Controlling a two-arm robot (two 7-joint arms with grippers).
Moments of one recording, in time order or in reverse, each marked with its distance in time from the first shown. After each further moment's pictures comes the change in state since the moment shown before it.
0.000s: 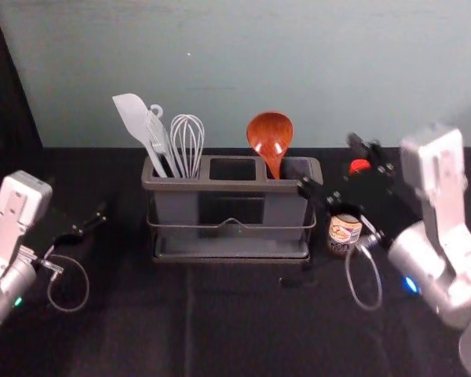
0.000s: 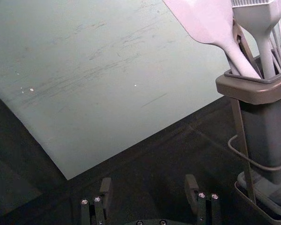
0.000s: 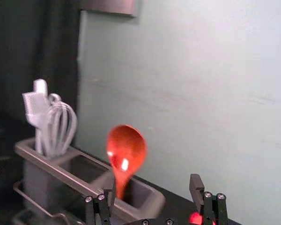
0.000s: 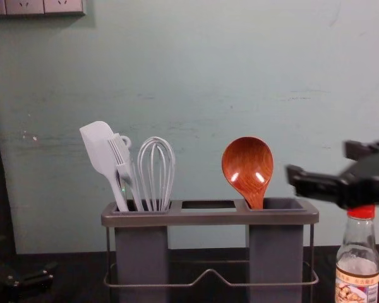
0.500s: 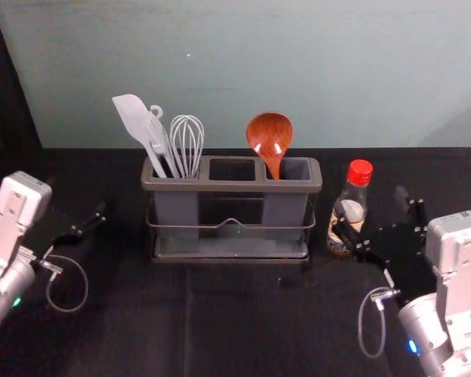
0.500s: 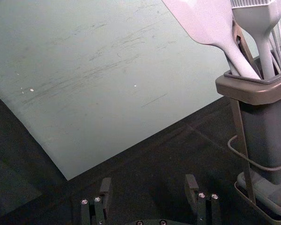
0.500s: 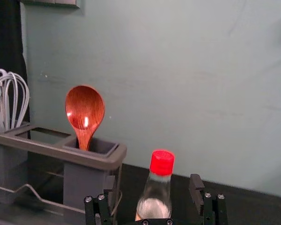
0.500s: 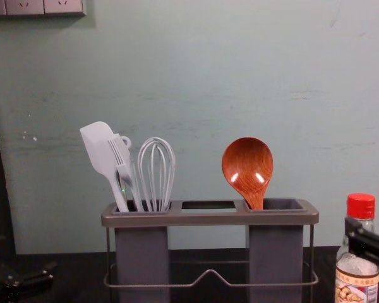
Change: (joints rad) left arm 0.000 0.000 0.000 0.000 0.000 0.000 0.000; right arm -0.206 -0.112 0.053 0.061 -0.117 -0.212 -0.216
